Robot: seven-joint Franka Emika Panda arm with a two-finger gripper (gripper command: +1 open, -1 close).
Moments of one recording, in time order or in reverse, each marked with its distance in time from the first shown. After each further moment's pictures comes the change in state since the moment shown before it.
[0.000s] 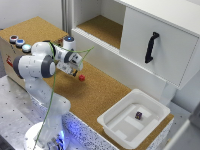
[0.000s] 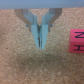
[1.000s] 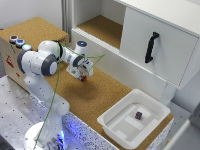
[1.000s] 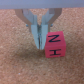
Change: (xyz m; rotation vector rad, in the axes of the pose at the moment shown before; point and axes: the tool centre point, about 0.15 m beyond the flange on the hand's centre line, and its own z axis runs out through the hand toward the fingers) arm 0.019 0.088 0.007 -0.026 -0.001 0.146
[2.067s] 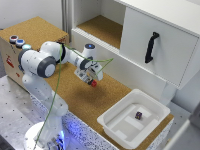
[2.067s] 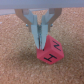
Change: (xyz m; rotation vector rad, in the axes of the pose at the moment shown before) arm 0.017 0.094 -0.020 -0.086 0.048 0.141
